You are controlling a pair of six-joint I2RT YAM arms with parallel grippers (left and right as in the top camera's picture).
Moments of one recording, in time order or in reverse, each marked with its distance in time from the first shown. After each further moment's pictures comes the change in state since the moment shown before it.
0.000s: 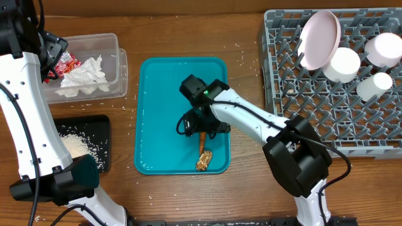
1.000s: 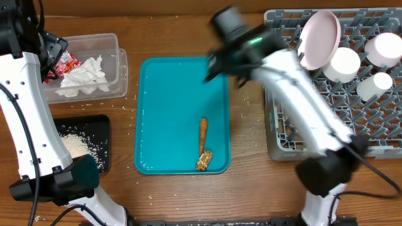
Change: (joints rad) left arm 0.000 0.000 0.000 0.000 0.000 0.000; right arm -0.266 -0.128 0.613 -0.381 0.269 -0.018
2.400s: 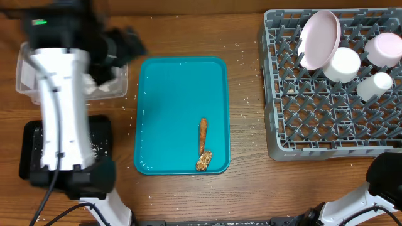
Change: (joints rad) left arm -0.349 0.000 -0.092 0.004 0.553 0.355; right arm -1.055 -0.079 0.041 -0.028 -0.232 0.054
